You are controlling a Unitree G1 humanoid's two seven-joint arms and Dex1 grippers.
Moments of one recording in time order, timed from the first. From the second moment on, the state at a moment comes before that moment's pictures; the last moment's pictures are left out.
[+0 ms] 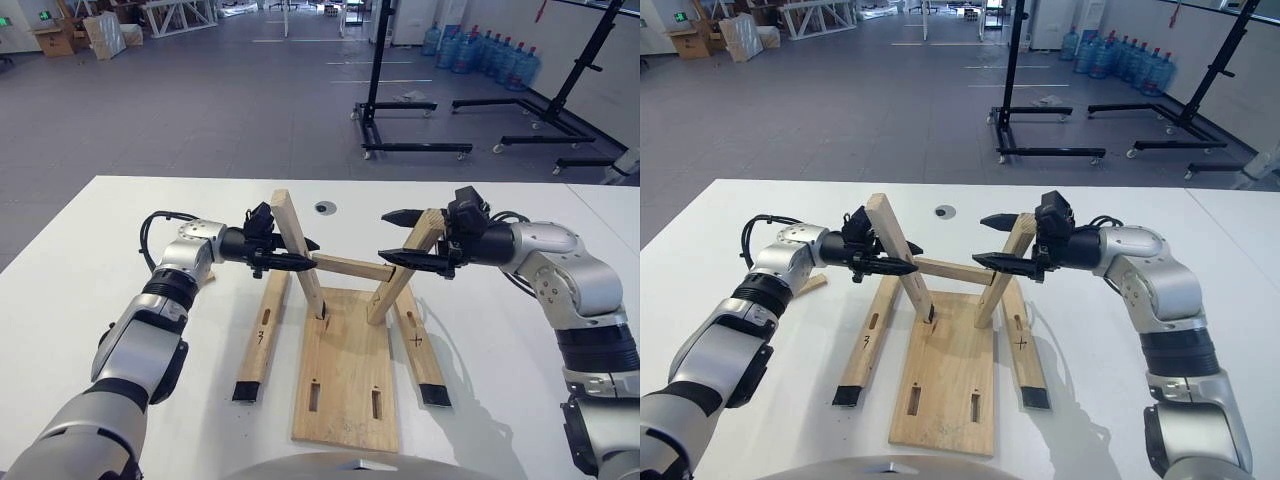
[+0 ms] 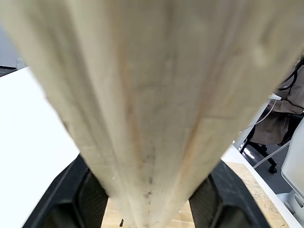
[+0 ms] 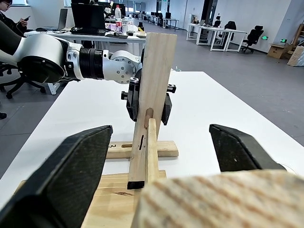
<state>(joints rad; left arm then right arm) -0.81 0.40 -0.33 0.87 -0.53 0.08 -1.62 -0.42 -0.68 -0.02 -0.08 0.61 0.47 1.23</state>
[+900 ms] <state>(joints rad) -0.82 0.48 -0.49 0.71 -0.58 0.15 -1.61 -0.29 -0.60 -0.09 -0.23 0.67 0.48 1.05</state>
